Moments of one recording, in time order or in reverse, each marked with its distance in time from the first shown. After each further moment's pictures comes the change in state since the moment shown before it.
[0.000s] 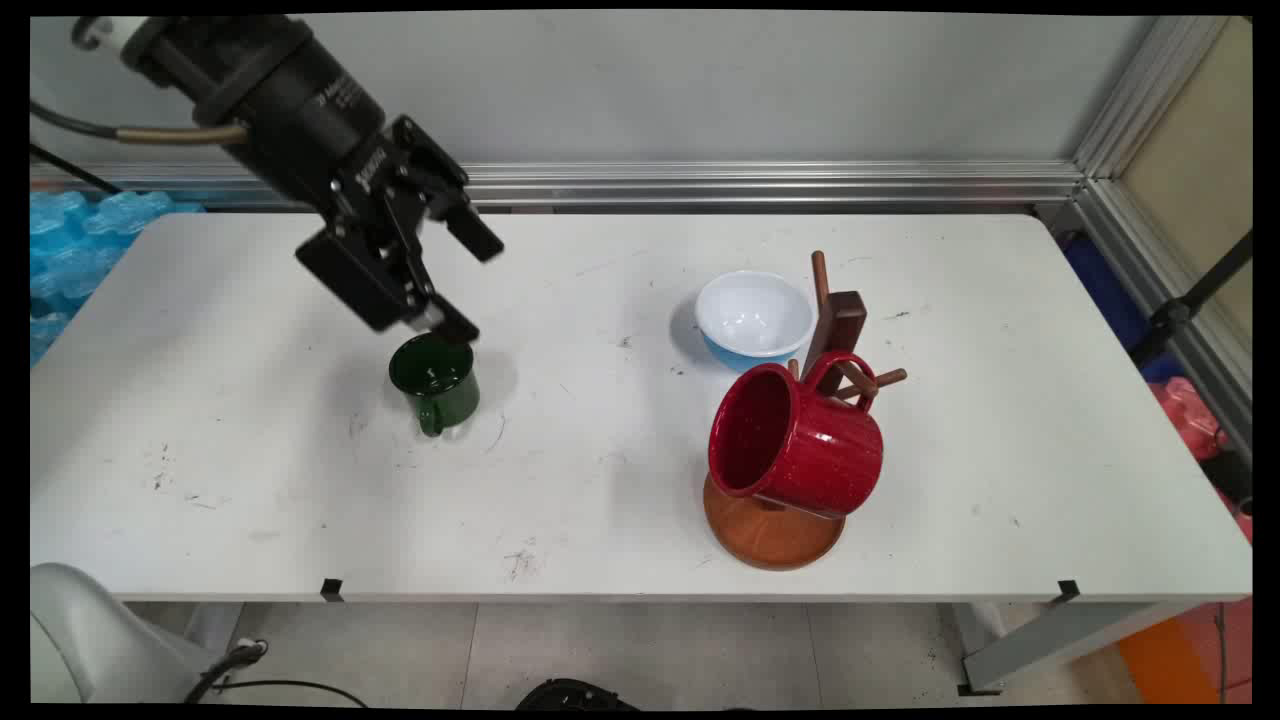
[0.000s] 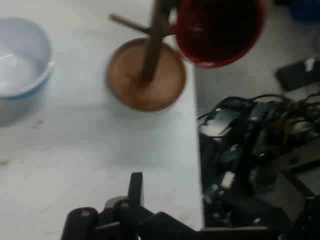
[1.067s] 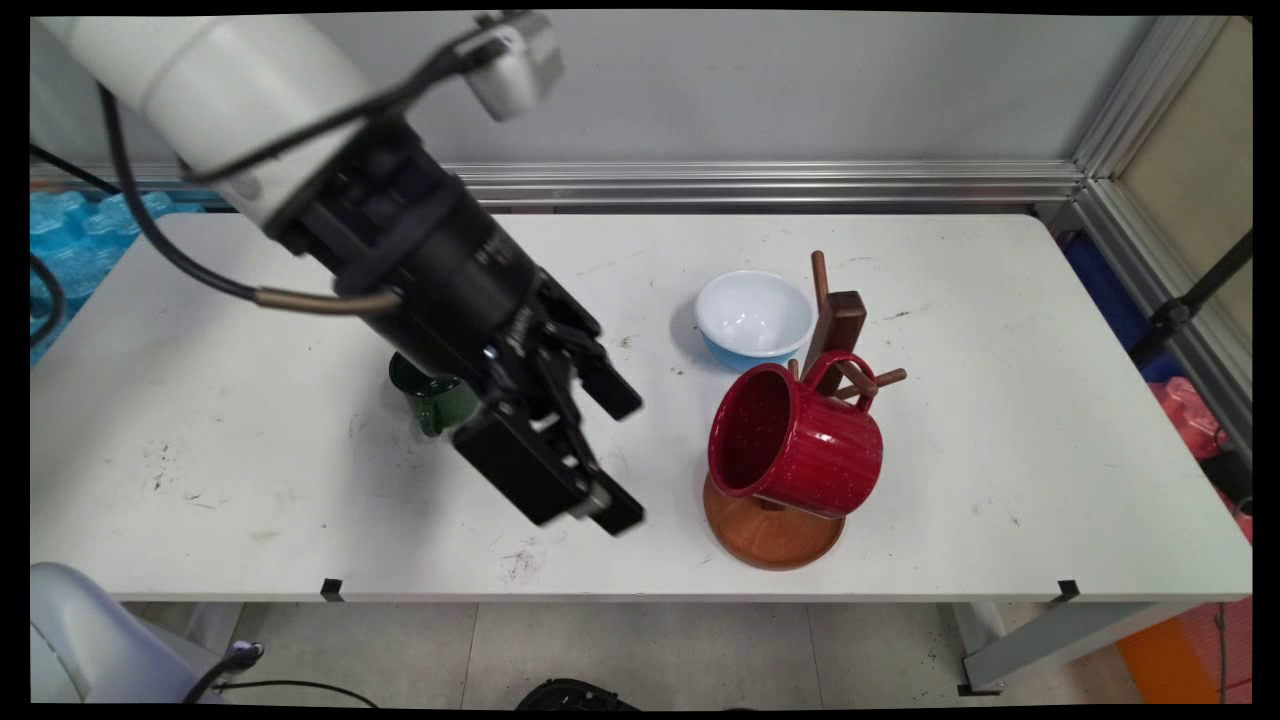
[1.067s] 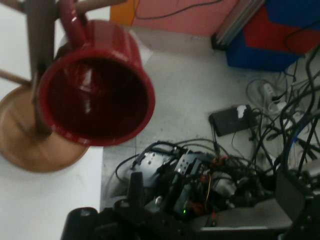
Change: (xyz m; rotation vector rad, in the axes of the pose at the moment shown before) arm 0.049 0.072 0.085 -0.144 0.072 -0.119
